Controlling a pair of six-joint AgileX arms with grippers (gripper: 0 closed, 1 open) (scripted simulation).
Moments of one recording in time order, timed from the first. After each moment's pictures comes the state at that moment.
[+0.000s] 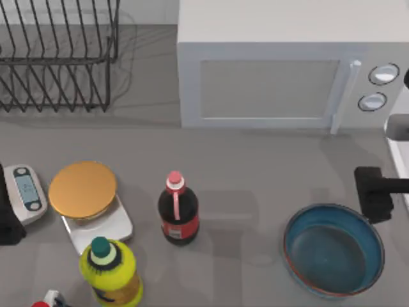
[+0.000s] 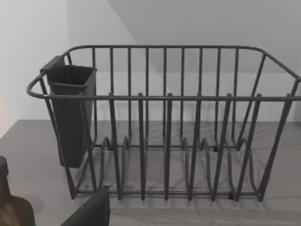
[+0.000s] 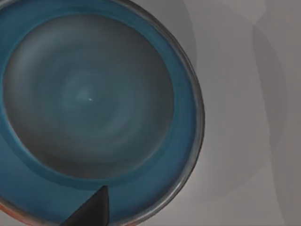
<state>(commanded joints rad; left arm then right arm) 0.00 0.00 0.00 0.00 0.00 0.00 0.36 1.41 1.04 -1.12 0.00 0.37</state>
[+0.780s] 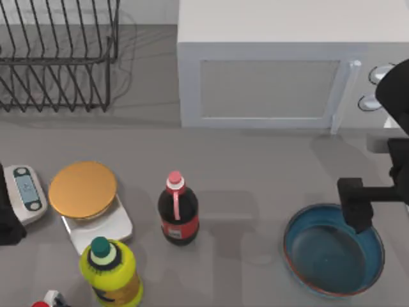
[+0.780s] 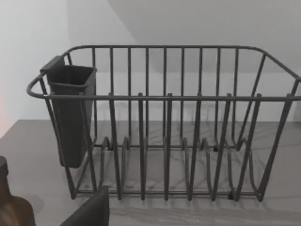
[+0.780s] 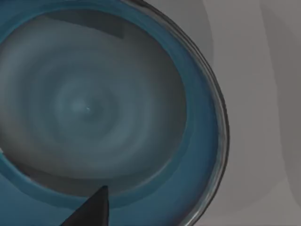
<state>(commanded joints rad) 0.00 0.00 0.00 0.00 0.00 0.00 0.39 1.53 1.03 -1.07 0.00 0.39</state>
